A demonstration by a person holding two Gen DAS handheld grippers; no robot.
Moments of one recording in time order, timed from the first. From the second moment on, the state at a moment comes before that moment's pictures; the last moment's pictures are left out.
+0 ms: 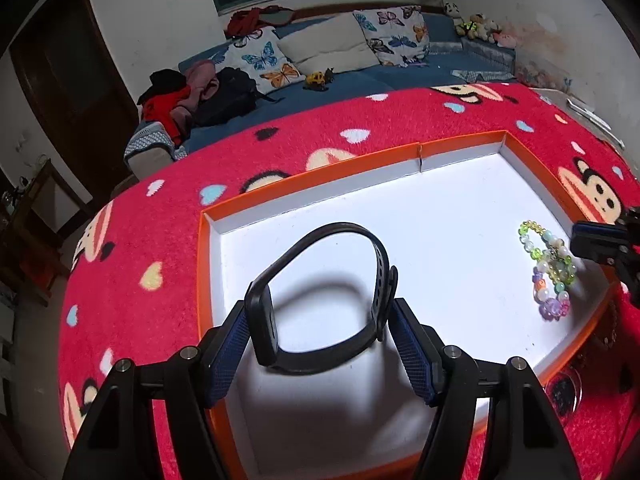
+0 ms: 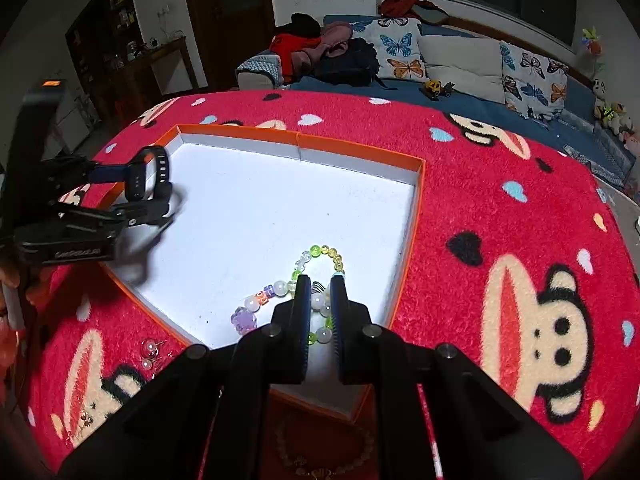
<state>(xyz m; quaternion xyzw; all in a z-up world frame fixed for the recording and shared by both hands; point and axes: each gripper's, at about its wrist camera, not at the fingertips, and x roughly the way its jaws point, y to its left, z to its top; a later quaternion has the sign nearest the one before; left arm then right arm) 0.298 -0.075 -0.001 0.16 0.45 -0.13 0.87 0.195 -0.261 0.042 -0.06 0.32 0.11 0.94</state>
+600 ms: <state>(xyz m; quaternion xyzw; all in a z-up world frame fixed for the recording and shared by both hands) 0.306 -0.066 -0.016 0.12 0.50 -0.13 0.85 0.131 -0.281 0.044 -0.04 0.30 0.11 0.95</state>
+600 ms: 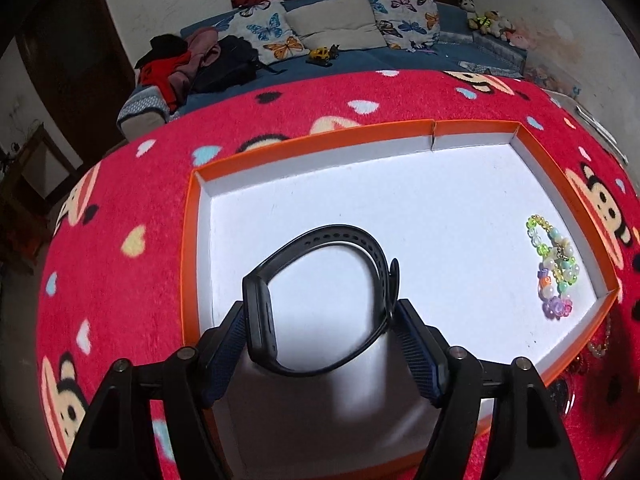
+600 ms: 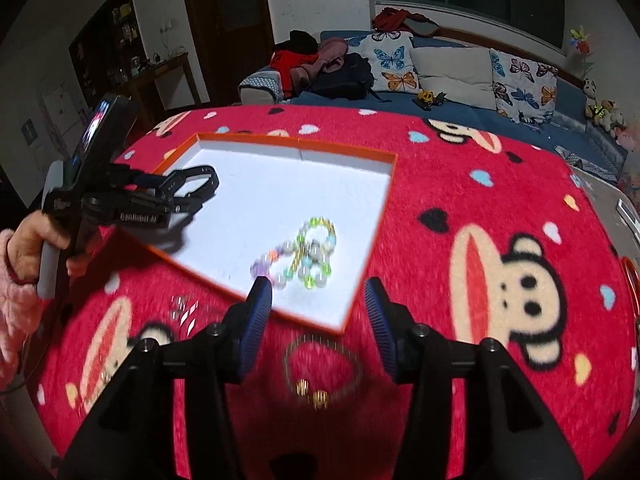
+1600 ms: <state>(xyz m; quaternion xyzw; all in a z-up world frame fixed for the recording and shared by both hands) 0.195 -0.035 0.018 0.08 0.44 -0.13 0.88 0.117 -0.304 -0.002 0.00 0.36 0.09 0.93</state>
